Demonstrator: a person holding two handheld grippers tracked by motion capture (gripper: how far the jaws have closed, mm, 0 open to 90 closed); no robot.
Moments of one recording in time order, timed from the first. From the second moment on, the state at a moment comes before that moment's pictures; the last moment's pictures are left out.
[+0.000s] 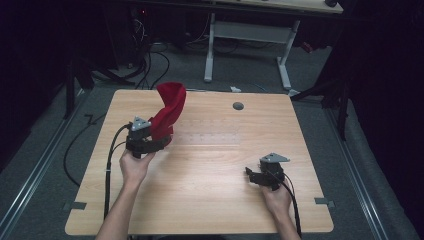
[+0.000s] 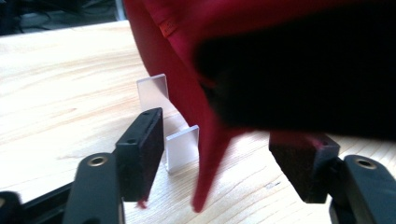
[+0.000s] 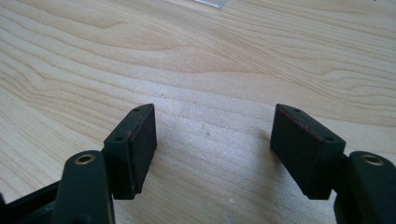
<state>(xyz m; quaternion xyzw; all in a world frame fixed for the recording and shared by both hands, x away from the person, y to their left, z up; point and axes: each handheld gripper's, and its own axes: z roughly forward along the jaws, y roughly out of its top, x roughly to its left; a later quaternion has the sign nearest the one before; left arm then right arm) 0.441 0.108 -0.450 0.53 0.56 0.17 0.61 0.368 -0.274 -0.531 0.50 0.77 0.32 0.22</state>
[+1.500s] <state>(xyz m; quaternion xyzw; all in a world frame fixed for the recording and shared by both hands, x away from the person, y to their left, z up) 0.369 0.106 -0.464 0.54 0.54 0.16 0.63 0.368 -0.273 -0.531 0.50 0.77 0.32 0.22</state>
